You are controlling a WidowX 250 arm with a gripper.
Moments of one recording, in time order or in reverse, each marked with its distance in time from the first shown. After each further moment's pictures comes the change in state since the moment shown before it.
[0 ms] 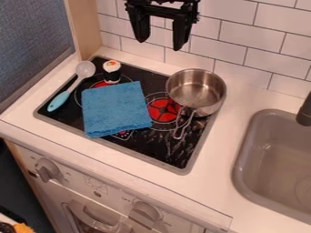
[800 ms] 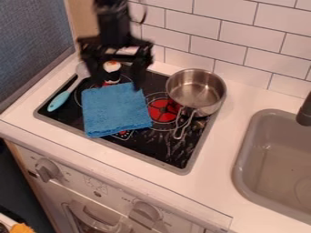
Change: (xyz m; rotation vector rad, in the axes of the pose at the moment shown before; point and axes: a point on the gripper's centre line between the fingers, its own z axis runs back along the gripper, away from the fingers) arm -0.066 0.057 -0.051 0.032 0.035 0.370
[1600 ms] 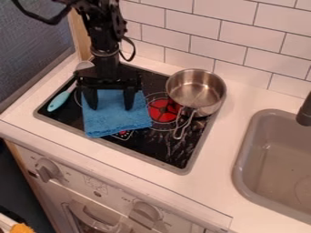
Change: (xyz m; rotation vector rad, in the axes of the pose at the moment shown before) arm 0.032 0.016 -0.061 0.066 -0.078 0.116
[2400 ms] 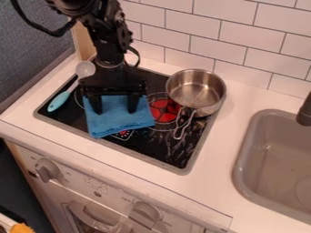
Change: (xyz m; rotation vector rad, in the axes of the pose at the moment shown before) arm -0.022 -0.028 -0.008 -0.016 -0.029 0.011
